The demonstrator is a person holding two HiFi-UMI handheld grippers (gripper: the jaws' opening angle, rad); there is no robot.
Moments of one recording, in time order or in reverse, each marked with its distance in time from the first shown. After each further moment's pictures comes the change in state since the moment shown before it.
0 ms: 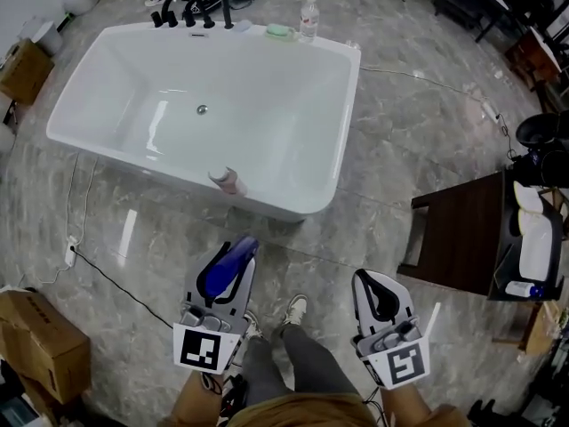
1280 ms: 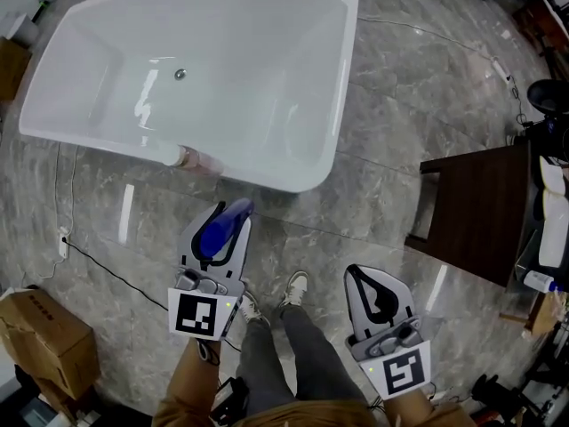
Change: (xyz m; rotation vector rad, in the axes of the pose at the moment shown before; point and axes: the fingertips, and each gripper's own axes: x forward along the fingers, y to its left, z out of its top) left arm 0.106 0.007 -0.105 0.011 0.078 -0.026; right arm 0.033 -0.027 -0.078 0.033 0.040 0.014
